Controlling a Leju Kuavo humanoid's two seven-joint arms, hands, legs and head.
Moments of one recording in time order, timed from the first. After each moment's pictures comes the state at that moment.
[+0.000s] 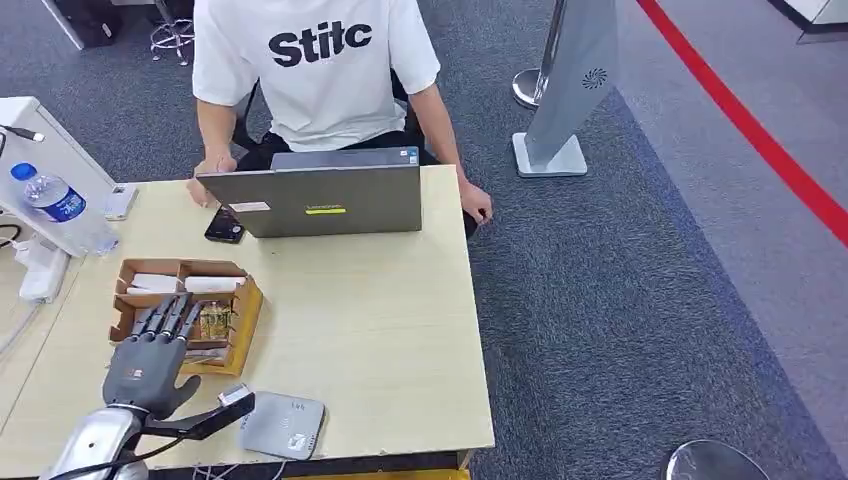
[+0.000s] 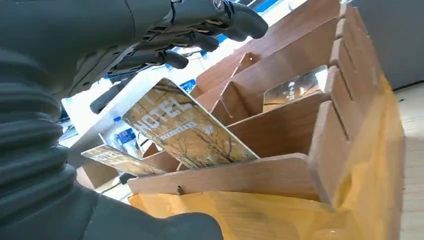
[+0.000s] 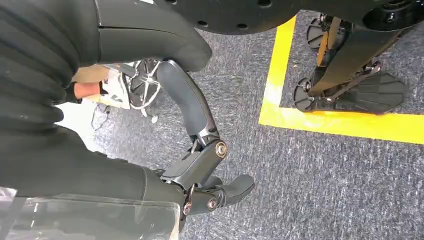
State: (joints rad) left arm -0.05 0.18 -0.02 -1.44 -1.49 0.20 -0.17; right arm -0.07 0.19 -1.15 -0.29 1.35 0.08 0.02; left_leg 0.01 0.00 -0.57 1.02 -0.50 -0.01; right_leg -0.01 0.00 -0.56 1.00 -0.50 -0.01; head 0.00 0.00
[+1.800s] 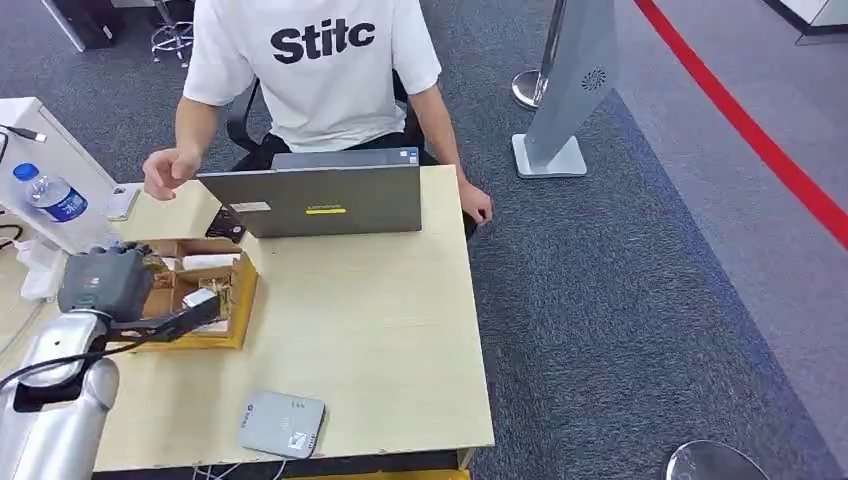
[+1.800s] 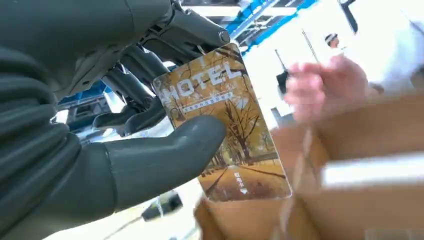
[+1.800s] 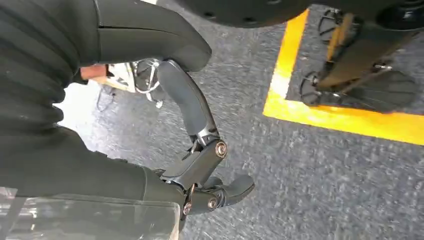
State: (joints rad) left arm -0.42 0.24 -0.03 -1.27 -1.49 0.06 -0.07; right arm -0.08 0.20 -1.15 -0.31 1.43 0.11 0.03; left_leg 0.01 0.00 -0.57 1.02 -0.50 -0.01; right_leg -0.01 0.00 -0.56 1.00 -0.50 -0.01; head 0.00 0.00
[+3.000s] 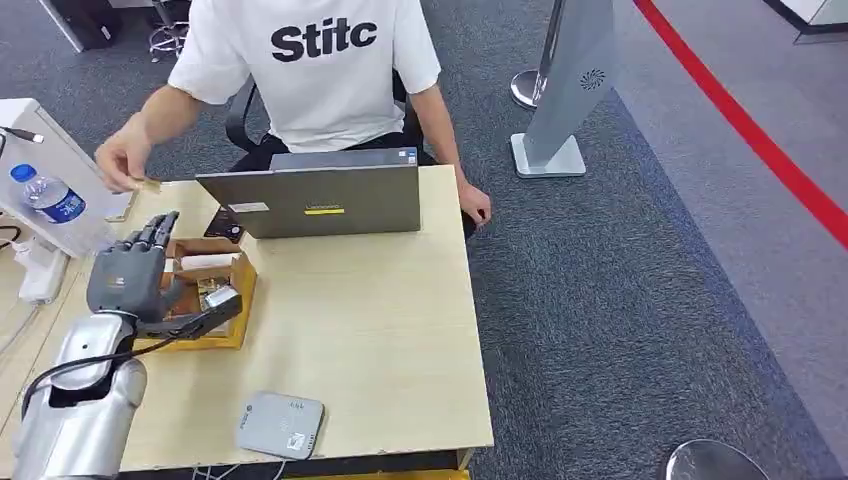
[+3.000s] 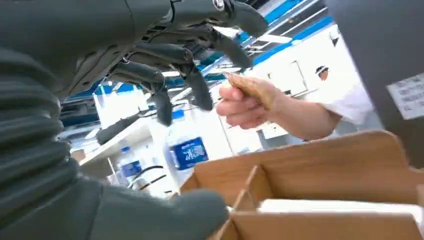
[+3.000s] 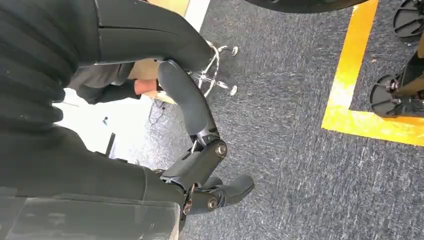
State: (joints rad) left arm -0.41 0.17 -0.03 -1.19 -1.50 0.27 -0.11; right arm -0.06 0.19 -1.17 -0.31 1.46 0.16 0.21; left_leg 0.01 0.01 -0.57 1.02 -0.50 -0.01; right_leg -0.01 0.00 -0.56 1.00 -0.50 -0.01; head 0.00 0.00
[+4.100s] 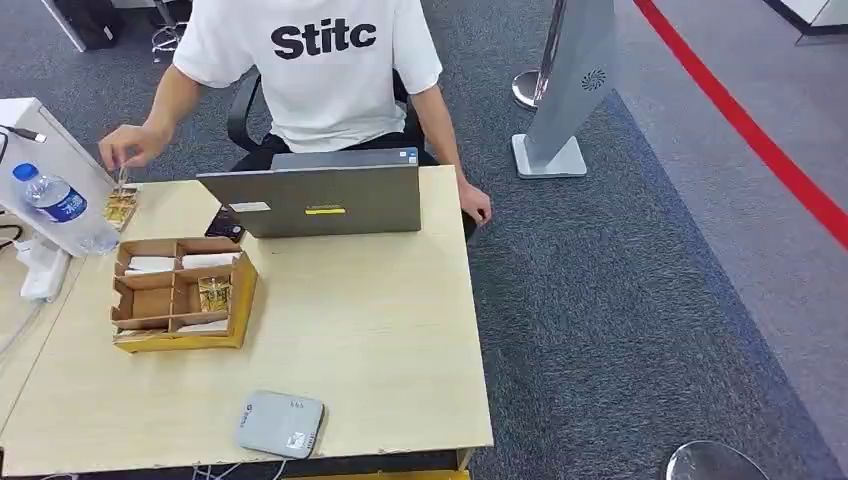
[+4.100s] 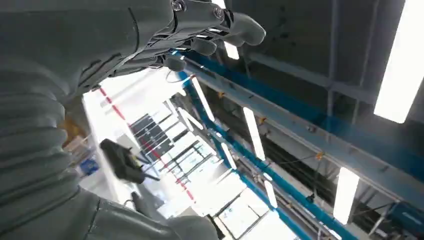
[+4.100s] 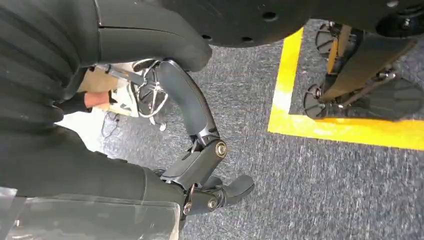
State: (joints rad) left arm 0.06 -0.27 0.35 -2.25 -0.64 0.34 -0.50; right arm -0.08 0.22 -1.21 -0.29 1.36 0.05 0.07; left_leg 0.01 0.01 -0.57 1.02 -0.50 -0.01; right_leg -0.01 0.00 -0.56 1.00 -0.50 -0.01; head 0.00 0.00
